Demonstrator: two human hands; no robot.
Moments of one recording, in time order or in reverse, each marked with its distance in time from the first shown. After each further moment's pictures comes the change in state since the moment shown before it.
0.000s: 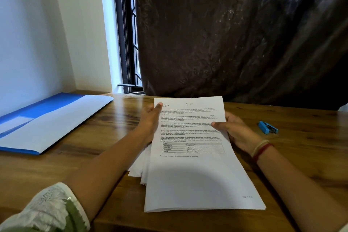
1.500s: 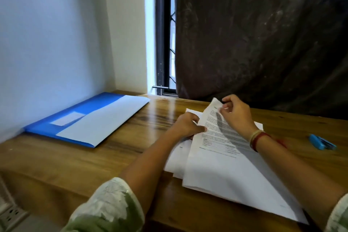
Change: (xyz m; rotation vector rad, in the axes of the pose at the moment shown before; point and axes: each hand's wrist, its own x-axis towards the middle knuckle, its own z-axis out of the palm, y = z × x) left_hand 0.018 -0.001 -0.032 0.813 -0.250 0.045; right_hand 0.039 -0.037 0.101 -0.631 0.282 -0.460
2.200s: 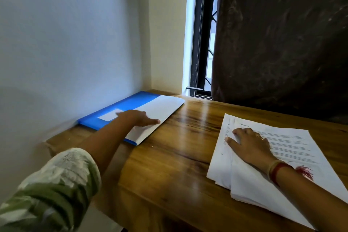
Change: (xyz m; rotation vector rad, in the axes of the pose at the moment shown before) left_hand -0.037 -0.117 -0.221 1.023 -0.023 -0.633; right_hand -0.038 -0.017 0.084 -0.605 -0.406 0.000
